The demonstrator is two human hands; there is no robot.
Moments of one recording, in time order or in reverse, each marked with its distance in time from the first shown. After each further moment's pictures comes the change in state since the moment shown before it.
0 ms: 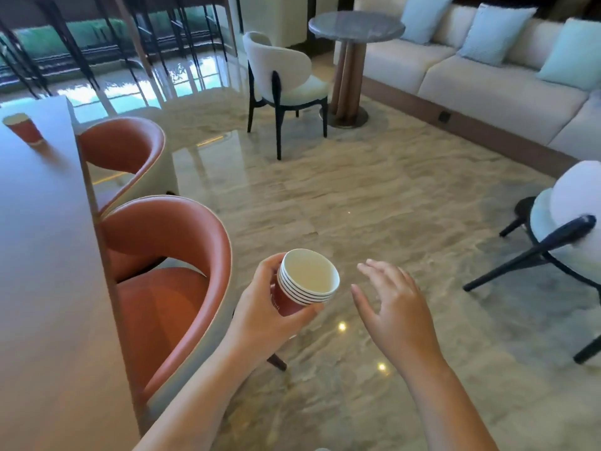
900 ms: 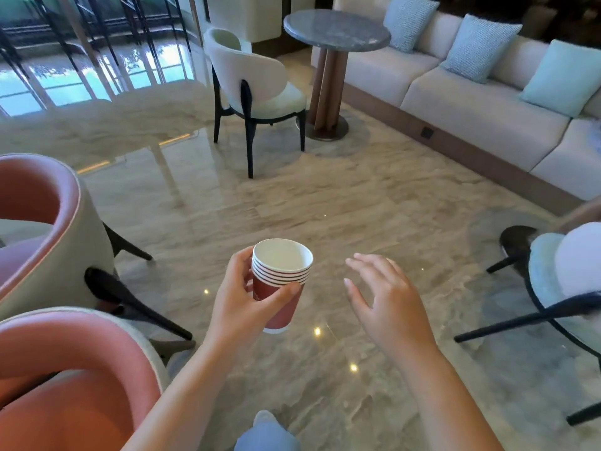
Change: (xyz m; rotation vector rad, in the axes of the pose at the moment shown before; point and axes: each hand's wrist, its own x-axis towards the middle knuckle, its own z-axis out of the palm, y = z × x) left_hand 0.342 -0.039 0.011 -0.249 0.083 -0.134; right_hand 0.321 0.049 0.059 -0.059 -0.014 -0.029
